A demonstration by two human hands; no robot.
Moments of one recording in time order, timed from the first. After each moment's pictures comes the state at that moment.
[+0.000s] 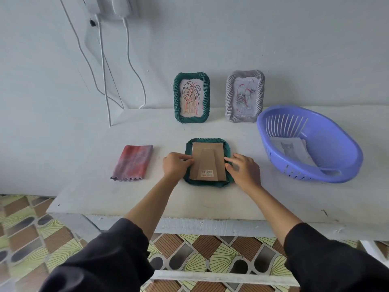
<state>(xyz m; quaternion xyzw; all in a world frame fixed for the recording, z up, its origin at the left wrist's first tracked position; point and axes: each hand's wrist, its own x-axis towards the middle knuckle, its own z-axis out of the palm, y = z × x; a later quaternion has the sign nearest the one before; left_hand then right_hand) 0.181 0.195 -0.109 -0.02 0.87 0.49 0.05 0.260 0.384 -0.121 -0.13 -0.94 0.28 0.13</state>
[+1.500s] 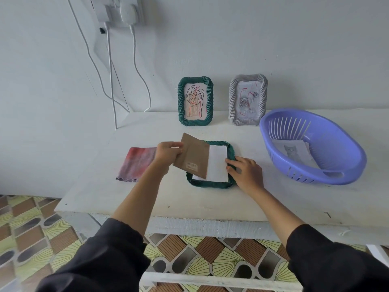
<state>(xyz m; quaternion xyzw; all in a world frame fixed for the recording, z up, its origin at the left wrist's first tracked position) 0.177 0.171 -0.056 -0.04 0.78 0.62 0.07 0.263 0.385 -0.120 -0.11 -0.95 0.27 0.12</state>
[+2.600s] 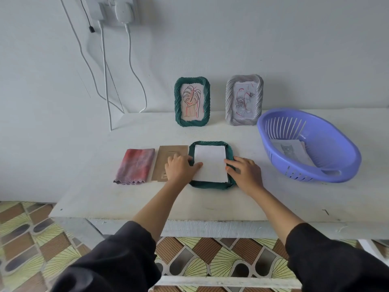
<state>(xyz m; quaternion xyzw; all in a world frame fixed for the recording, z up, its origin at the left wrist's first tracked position) 0.198 0.199 -0.085 0.08 0.97 0.23 0.04 0.264 0.383 -0.119 -0.12 -0.95 0.26 0.12</state>
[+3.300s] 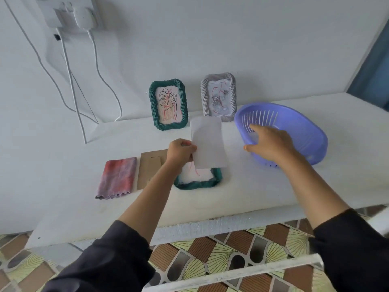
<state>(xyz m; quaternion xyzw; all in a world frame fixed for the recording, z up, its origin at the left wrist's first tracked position) 0.195 0.235 -0.038 0.04 0.77 0.62 0.15 0.315 0.422 0.009 -0.22 -0.97 0.08 0.05</state>
